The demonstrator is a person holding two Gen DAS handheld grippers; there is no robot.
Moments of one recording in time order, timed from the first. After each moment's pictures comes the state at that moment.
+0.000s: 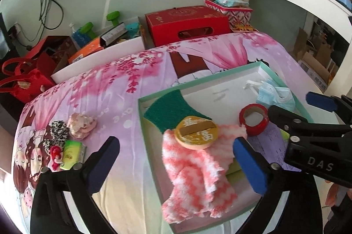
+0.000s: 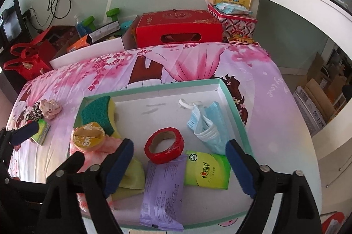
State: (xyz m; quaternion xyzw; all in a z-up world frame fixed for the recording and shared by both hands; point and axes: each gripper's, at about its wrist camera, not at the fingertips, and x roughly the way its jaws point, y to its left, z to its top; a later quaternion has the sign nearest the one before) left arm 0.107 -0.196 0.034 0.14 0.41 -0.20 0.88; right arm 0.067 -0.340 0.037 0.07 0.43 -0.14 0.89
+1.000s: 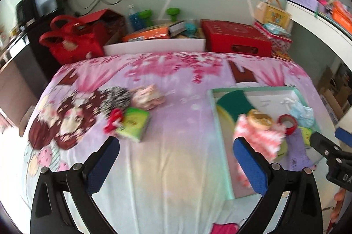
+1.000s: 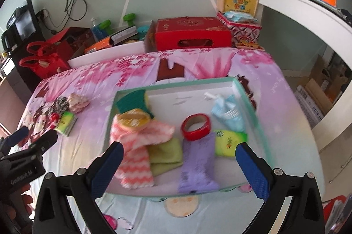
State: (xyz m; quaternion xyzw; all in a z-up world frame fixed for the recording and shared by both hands) left arm 0.088 -0.076 0.062 0.04 0.41 -0.10 0.91; right arm 0.027 -0.276 0.062 0.07 0.42 -0.12 0.90
